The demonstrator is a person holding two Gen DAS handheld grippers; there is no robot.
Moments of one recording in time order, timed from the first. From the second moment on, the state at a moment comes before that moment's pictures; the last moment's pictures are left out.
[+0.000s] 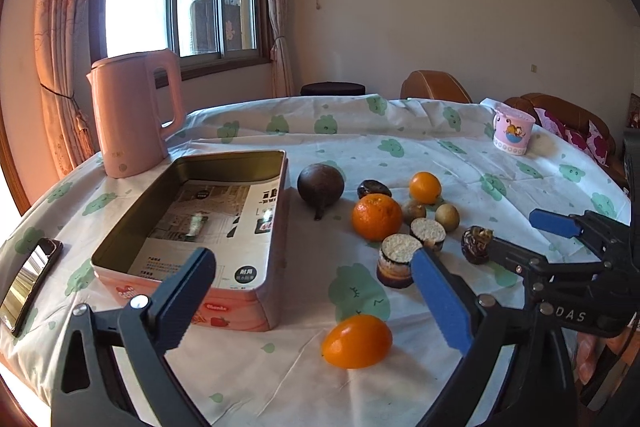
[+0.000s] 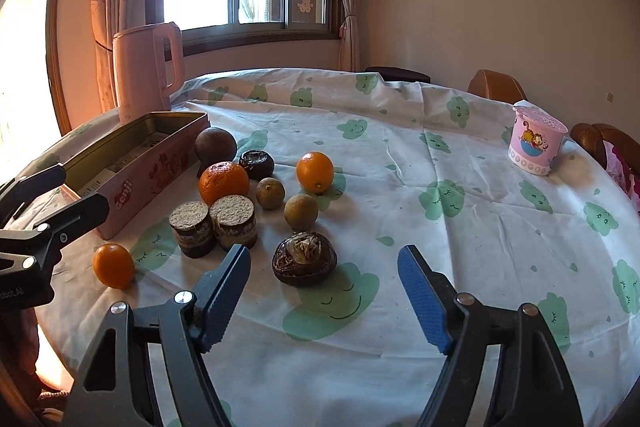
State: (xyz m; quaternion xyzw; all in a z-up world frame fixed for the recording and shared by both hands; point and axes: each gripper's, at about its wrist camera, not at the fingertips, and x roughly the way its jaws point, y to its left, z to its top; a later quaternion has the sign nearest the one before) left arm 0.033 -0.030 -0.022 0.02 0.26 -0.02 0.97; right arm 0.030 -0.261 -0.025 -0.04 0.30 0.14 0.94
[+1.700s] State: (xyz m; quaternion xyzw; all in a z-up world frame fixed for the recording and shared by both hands) left arm 0.062 -0.064 -0.035 0.03 0.29 -0.10 0.95; right arm 0.045 -0.257 -0.025 -0.05 0.30 0.18 0.94
